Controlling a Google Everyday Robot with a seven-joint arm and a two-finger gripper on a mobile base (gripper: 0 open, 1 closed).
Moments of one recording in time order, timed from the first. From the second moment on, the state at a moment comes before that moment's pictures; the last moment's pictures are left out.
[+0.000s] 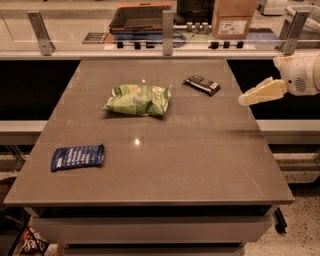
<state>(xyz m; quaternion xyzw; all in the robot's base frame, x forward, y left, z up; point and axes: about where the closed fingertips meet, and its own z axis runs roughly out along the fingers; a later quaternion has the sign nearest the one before) 0.637 -0.272 0.914 -0.38 0.78 0.09 0.48</state>
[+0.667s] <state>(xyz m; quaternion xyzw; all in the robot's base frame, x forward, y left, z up) 0.664 -0.269 0.894 -0.37 0.79 0.13 0.47</state>
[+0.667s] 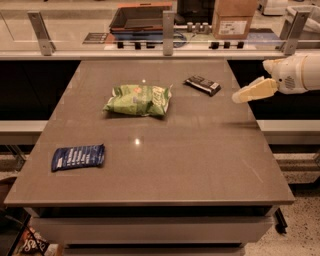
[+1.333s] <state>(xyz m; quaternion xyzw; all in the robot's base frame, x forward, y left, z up) 0.699 -0.245 0.870 -0.36 0.78 0.17 0.48</state>
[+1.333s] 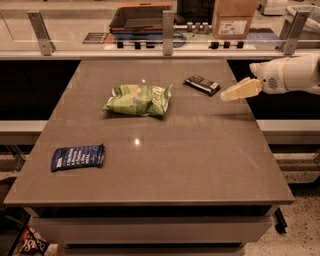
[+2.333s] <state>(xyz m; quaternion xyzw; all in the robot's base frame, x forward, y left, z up) 0.735 -0.196 0.844 -0.35 0.76 0.18 0.51</state>
